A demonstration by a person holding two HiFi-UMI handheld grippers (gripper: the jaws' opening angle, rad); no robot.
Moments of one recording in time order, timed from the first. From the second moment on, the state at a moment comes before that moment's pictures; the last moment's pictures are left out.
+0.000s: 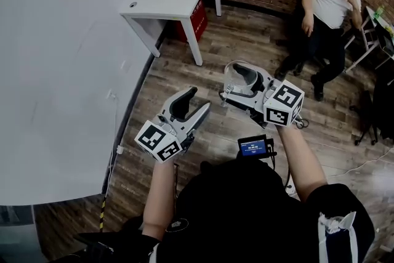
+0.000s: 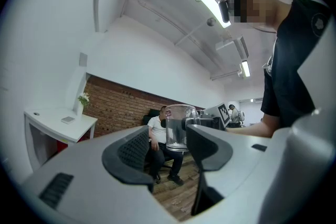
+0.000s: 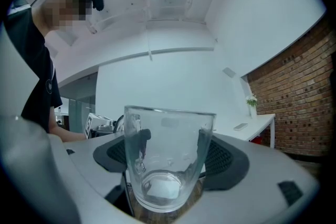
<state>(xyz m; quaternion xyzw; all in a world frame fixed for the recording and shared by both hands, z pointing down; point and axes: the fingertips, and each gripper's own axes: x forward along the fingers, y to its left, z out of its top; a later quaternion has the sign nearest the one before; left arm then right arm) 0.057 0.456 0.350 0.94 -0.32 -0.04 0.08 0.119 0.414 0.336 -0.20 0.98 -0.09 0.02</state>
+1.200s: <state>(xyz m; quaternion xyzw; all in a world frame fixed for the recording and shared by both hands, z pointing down) 0.118 0.394 0.368 0.93 -0.34 -0.03 0.10 0.194 0.353 0.362 -0.19 0.97 -0.11 0.03</state>
